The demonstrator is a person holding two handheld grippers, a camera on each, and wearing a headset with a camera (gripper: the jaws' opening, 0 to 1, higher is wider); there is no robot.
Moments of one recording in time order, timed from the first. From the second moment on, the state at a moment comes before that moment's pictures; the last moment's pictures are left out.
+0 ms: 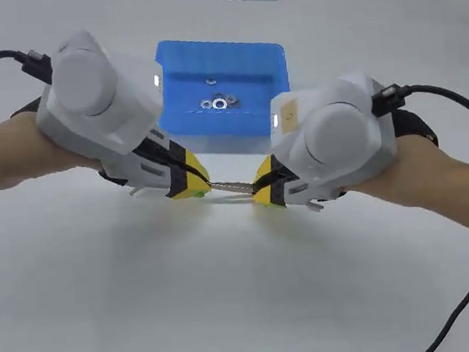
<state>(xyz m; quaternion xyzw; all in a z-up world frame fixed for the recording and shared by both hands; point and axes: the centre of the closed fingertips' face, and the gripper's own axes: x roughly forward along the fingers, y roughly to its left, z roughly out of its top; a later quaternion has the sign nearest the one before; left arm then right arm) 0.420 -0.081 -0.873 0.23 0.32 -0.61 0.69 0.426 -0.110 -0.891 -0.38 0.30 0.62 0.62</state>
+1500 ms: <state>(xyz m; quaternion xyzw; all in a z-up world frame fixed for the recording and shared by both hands) 0.415 -0.042 -0.871 0.21 0.39 -0.48 0.76 0.429 -0.112 -0.877 -0.35 0.30 0.60 0.66</state>
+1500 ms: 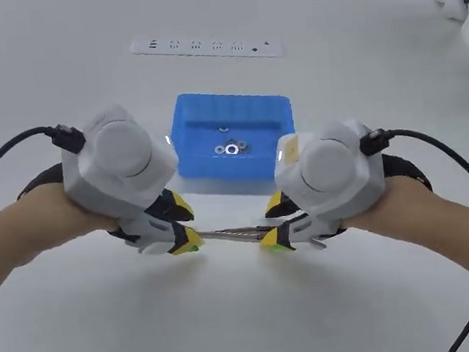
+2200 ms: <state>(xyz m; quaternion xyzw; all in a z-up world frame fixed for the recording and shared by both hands) 0.350 -0.043 -0.769 0.05 0.23 -0.47 0.85 0.385 -0.171 -0.756 -0.16 0.15 0.53 0.82</state>
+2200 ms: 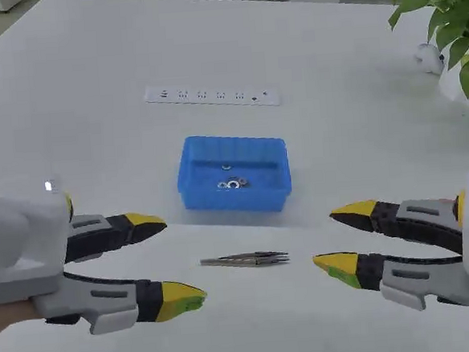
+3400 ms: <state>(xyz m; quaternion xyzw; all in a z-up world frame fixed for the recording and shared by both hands) 0.318 -0.010 -0.749 0.13 0.23 -0.39 0.88 0.340 -0.174 -0.738 -0.21 0.13 0.50 0.83</state>
